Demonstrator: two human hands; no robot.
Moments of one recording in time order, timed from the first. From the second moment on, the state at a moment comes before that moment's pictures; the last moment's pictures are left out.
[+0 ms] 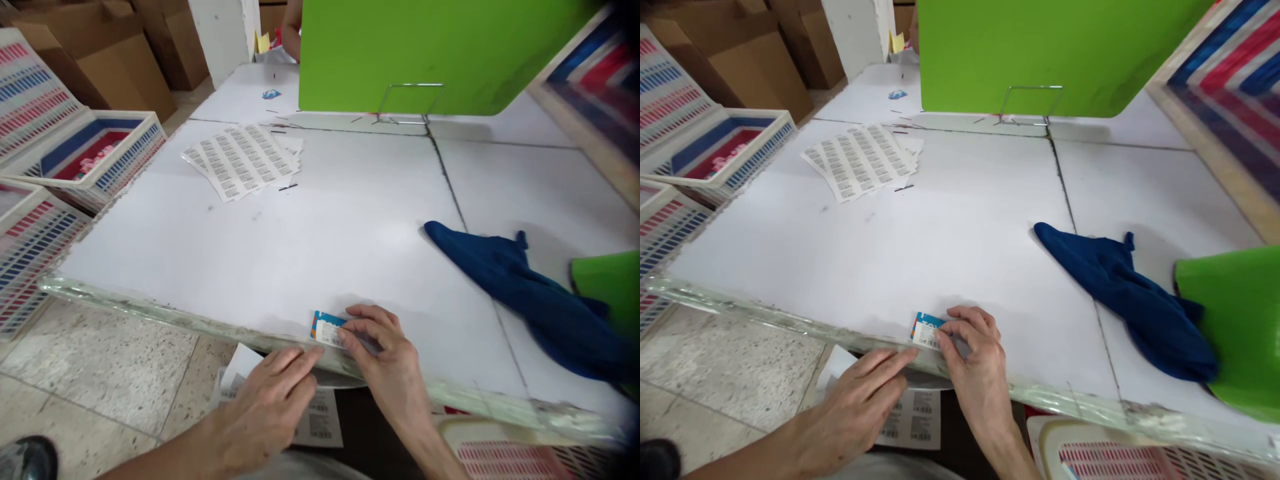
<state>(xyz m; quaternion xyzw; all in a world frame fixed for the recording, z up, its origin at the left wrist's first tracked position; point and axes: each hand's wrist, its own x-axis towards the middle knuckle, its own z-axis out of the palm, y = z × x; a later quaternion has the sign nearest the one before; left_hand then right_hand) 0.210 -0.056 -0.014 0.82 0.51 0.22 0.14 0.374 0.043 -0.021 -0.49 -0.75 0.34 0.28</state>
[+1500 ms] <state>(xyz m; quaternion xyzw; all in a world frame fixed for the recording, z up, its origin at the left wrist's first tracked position) 0.207 -0.048 -0.021 0.84 0.50 0.18 0.09 0.371 0.040 -0.025 -0.49 -0.76 0.30 0.31</state>
